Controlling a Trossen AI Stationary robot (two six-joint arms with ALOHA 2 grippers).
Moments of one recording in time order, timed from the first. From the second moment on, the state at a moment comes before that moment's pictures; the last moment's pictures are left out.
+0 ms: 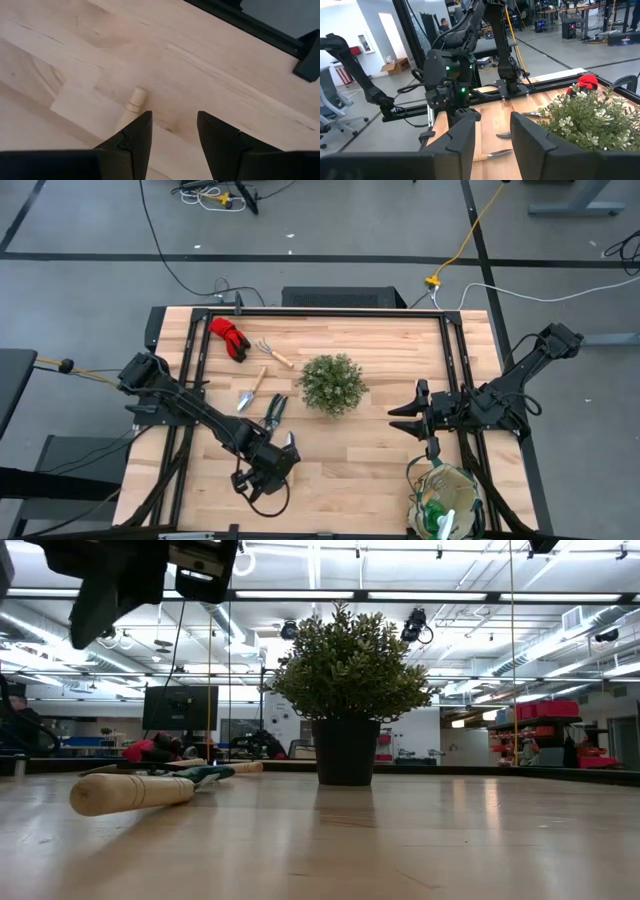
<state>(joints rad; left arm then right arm) -0.52 1.70 1.19 -0.61 0.20 0.52 0.68 0.85 0.61 0.18 0.64 0.26</state>
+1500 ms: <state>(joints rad) -0.47 1.74 1.19 -0.55 0.06 0.66 0.68 0.85 0.61 0.18 0.64 0.31</state>
